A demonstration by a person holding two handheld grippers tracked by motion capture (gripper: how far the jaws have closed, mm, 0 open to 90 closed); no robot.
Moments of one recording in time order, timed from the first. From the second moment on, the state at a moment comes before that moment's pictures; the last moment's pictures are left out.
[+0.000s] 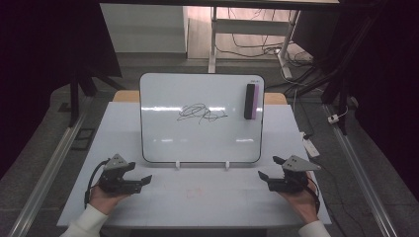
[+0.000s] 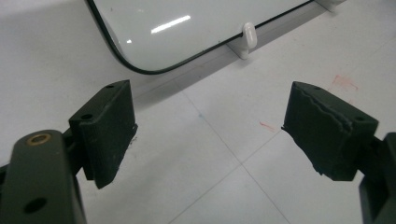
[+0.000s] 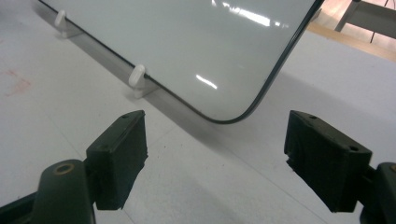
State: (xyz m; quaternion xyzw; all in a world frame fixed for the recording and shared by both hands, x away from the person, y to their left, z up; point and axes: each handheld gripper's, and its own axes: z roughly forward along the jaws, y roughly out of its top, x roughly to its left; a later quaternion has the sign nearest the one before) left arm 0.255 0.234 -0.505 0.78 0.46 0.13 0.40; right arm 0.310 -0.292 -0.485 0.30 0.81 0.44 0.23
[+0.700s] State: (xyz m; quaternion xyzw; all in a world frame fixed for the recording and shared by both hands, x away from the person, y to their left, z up) left arm 0.256 0.237 -0.499 0.78 0.45 0.13 0.41; right arm 0.306 -0.292 -0.482 0.31 0.80 0.45 0.24
